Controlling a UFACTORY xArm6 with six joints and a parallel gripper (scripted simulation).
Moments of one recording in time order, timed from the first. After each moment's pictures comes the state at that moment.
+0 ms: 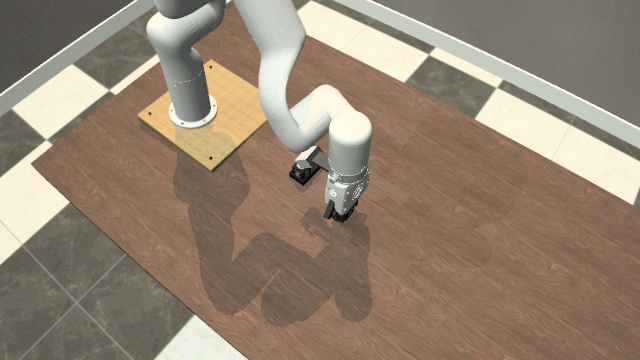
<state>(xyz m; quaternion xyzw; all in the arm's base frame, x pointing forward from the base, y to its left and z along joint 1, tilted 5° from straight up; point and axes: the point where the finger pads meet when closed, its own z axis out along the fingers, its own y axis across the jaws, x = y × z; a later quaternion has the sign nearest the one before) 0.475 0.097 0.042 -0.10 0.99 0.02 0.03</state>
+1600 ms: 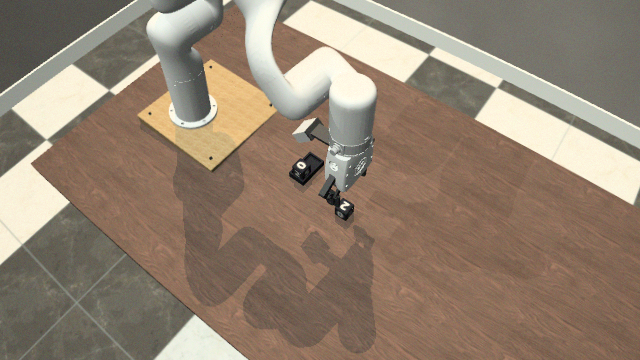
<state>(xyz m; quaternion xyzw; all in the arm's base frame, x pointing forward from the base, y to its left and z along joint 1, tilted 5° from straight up) 0.470 0.092 0.132 -0.10 0.99 0.02 0.03</state>
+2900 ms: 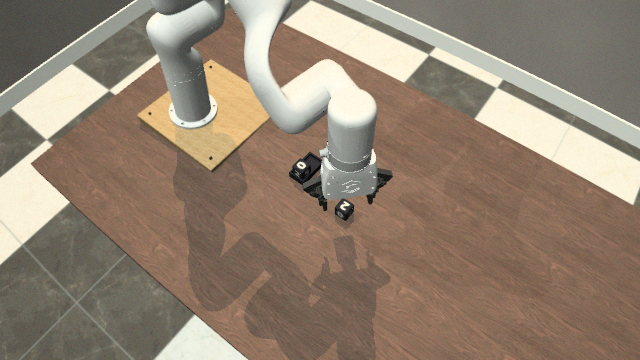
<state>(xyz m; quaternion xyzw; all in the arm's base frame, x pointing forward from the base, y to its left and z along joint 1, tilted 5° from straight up) 0.496 0.069 0.135 0.27 0.96 0.04 0.02</state>
